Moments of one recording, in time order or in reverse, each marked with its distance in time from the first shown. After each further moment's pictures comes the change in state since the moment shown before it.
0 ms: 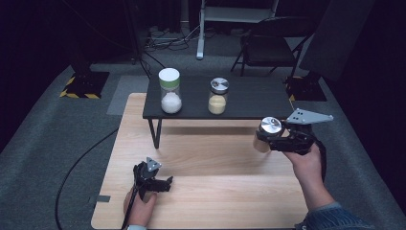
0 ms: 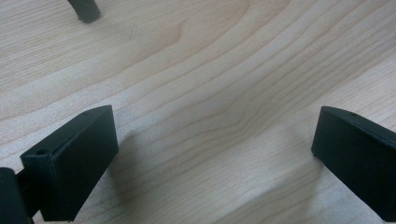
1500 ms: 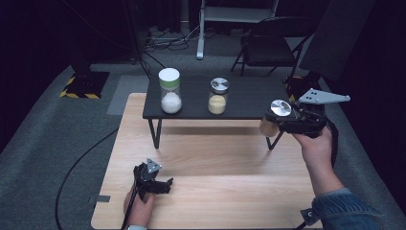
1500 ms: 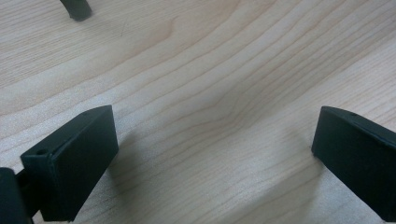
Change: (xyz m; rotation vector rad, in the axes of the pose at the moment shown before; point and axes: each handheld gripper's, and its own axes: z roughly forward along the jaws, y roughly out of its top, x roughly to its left) left arm 0.000 -0.002 -0.002 0.001 -0.016 0.018; right arm -0.013 0.038 -0.015 -0.028 -0.064 0.005
